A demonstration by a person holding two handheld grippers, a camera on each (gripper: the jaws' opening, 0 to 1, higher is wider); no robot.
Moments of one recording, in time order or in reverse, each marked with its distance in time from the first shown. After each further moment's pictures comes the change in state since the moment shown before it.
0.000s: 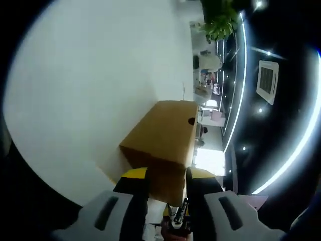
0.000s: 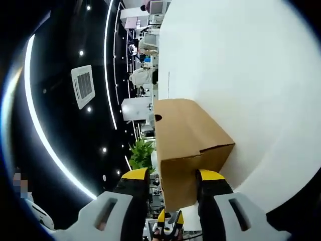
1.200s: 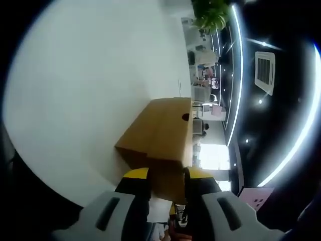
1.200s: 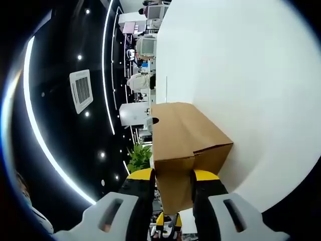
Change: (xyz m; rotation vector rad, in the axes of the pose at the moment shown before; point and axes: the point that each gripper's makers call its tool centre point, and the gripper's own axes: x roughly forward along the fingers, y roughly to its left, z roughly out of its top) left arm -0.003 -0.013 -0.007 0.089 0.013 0.020; right arm -0.004 0.019 -0.015 0.006 -0.037 -0.035
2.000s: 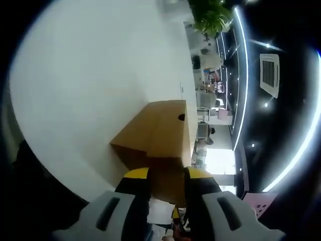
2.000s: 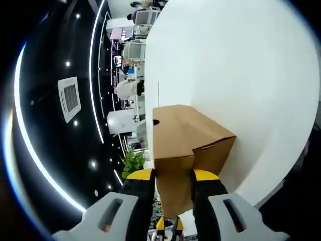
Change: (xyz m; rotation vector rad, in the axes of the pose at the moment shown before) left arm -0.009 -0.024 0.000 -0.015 -0.039 0.073; right arm -0.001 -0.006 0.017 0.068 -0.054 -0.115
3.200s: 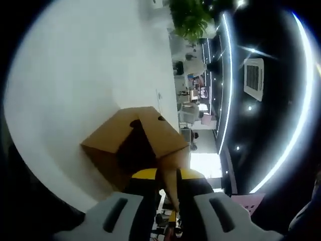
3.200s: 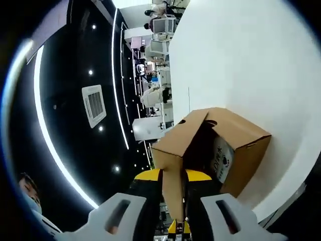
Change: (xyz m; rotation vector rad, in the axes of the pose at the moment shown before) left arm -0.003 -0.062 0.007 -0.001 -0.056 -0.187; right arm -0.008 0.068 -0.002 -0.011 -0.072 0.266
